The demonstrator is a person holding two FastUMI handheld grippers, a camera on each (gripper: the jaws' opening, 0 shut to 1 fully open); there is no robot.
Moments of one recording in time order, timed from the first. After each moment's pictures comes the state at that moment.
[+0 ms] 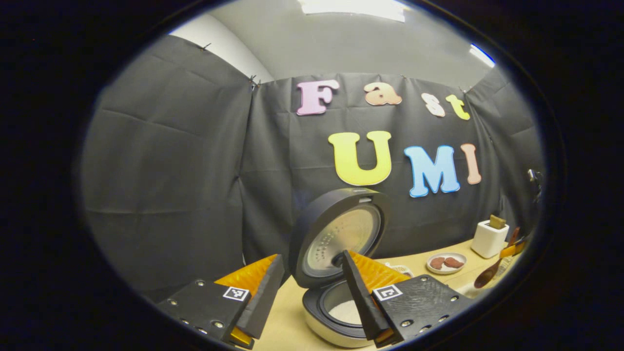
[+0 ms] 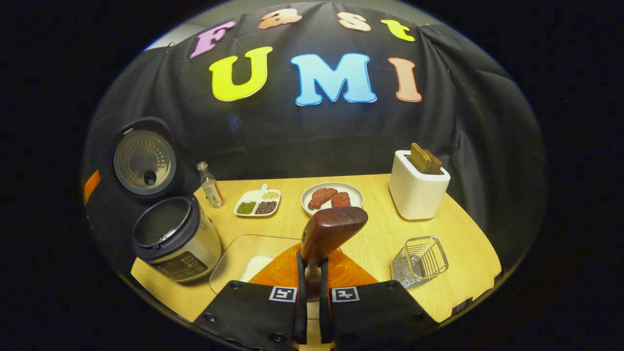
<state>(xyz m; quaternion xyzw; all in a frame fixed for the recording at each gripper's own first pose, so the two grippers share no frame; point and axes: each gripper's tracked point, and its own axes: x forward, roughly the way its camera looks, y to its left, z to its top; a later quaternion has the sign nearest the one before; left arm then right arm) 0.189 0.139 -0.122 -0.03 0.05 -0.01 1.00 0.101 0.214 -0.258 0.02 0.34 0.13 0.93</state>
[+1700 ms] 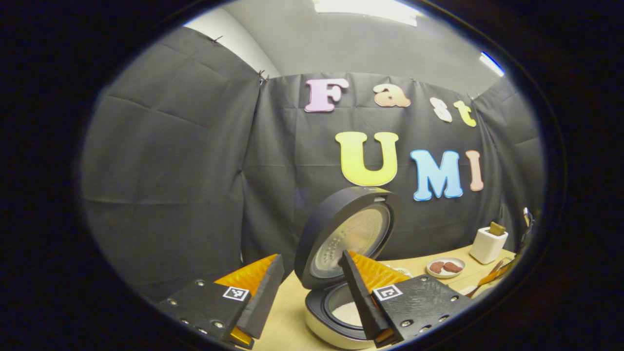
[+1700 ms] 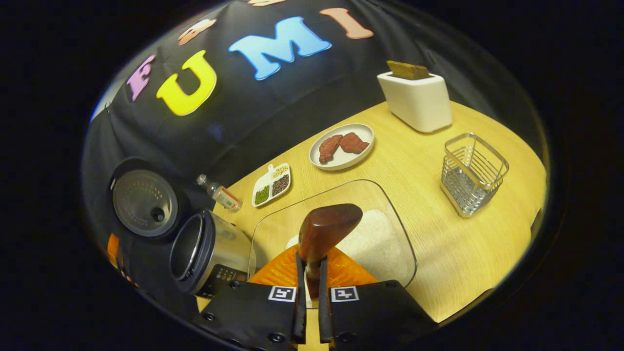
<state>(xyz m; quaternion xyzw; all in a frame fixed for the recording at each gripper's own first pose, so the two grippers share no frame) 0.197 0.152 -0.123 -0.05 0.05 0.00 1.00 0.068 0.255 -0.294 0.30 0.44 0.08 0.84</state>
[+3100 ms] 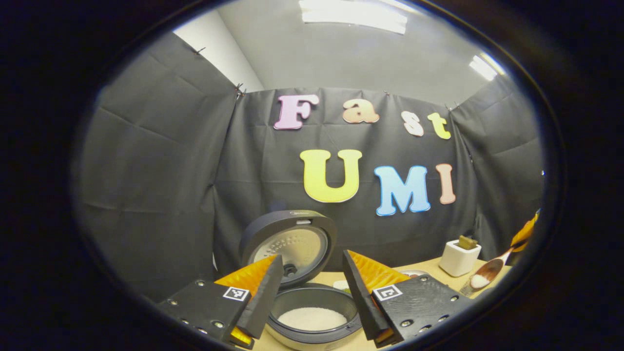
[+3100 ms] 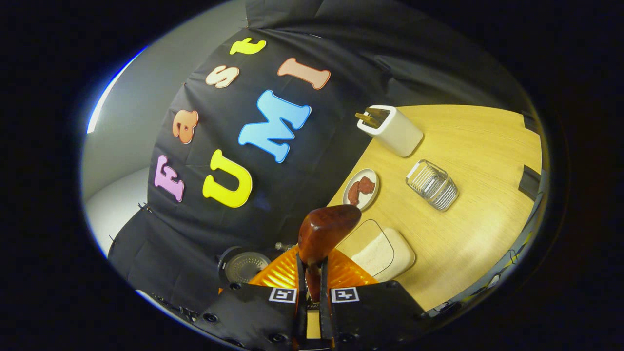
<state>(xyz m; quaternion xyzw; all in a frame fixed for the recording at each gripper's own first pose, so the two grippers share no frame) 0.141 0.040 -0.058 -0.06 0.01 -0.06 1.00 0.010 0.164 -0.103 0.51 0.30 0.10 0.80</state>
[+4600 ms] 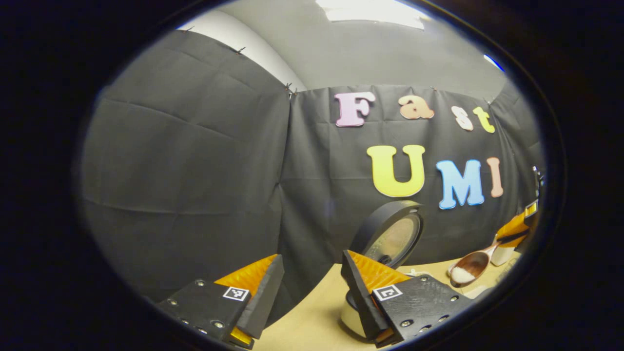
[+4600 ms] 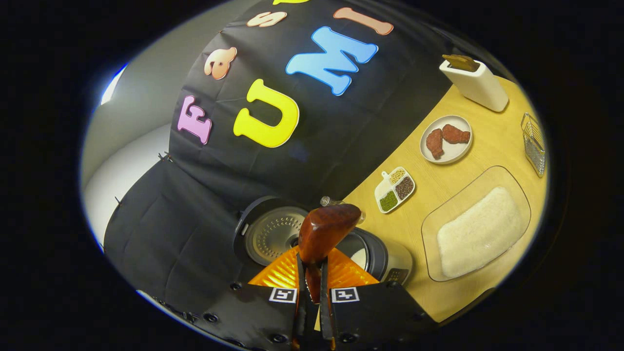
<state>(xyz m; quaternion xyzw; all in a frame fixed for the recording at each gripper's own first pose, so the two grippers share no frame) 0.139 0.242 -0.103 -0.05 0.03 0.08 1.00 0.083 0.402 -0.098 0.46 0.35 0.26 0.77</state>
